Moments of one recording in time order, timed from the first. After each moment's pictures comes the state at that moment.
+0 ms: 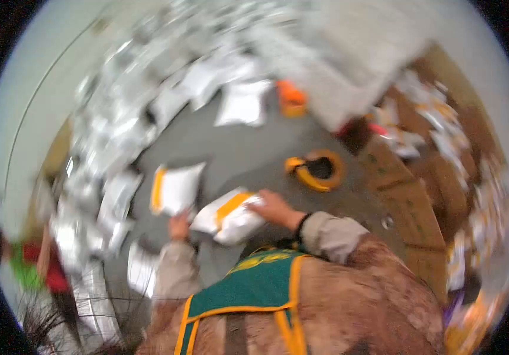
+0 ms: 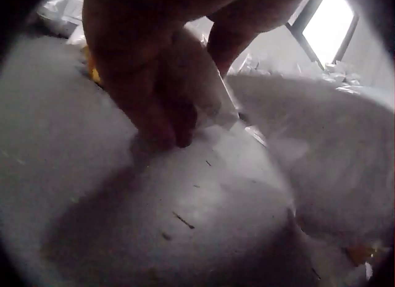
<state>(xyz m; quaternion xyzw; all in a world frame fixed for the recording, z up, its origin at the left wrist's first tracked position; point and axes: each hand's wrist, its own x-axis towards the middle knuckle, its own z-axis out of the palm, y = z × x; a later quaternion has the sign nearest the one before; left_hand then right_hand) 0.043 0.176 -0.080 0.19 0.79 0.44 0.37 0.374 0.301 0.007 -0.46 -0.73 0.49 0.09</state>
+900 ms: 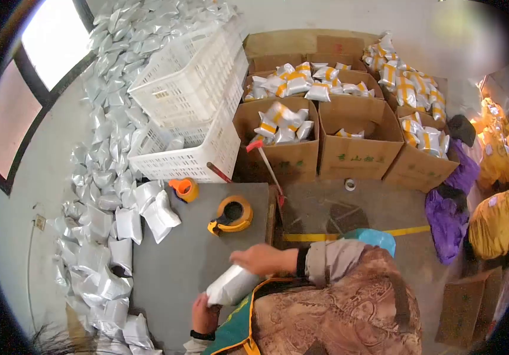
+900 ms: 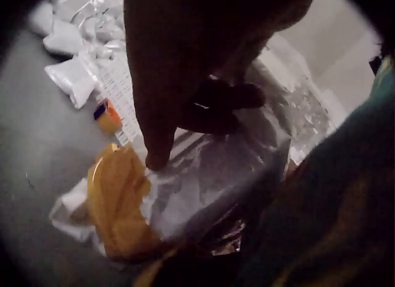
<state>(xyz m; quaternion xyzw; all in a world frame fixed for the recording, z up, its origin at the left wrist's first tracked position) 0.212 0.154 0.094 0.35 0.46 0.39 0.72 0.510 0.189 0.116 -0.49 -0.76 0.36 0.22</state>
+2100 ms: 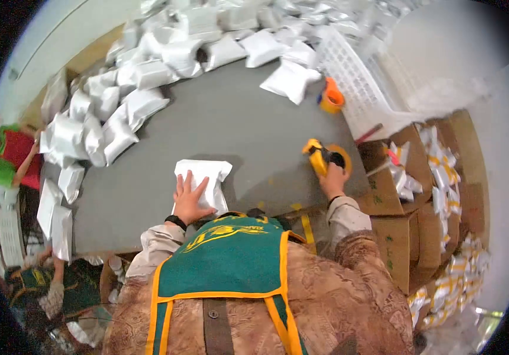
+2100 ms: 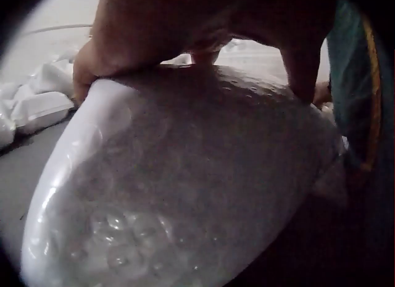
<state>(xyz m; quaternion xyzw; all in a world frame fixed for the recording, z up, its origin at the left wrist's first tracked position) 0.146 0.048 0.017 0.53 0.82 0.09 0.20 0.519 0.354 -0.057 -0.56 -0.83 0.01 0.05</state>
